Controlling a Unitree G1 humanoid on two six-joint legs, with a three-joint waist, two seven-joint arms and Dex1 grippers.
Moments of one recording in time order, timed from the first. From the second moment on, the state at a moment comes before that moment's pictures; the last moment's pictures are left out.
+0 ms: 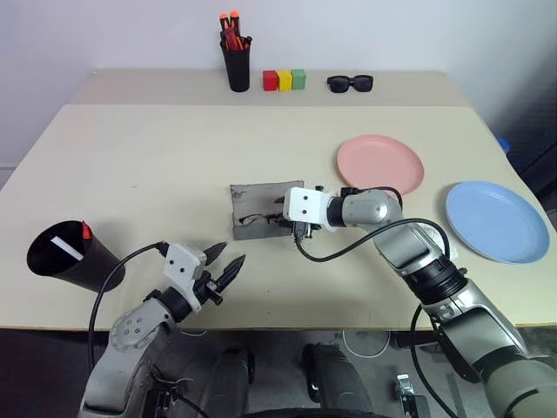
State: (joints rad) left arm 0.18 0.36 0.01 -0.47 -0.31 0.31 -0.52; right arm -0.71 -0.48 0.45 0.06 -0.13 0.19 0.86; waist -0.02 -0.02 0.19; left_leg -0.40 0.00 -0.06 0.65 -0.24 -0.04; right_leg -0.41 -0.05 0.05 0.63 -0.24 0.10
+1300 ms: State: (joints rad) left arm -1.04 0.31 -0.01 0.57 -0.27 1.07 -0.46; right arm -0.29 -0.71 0.11 -0.59 0.05 0.62 0.83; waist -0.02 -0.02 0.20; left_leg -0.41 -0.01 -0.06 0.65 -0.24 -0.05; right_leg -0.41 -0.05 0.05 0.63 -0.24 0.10
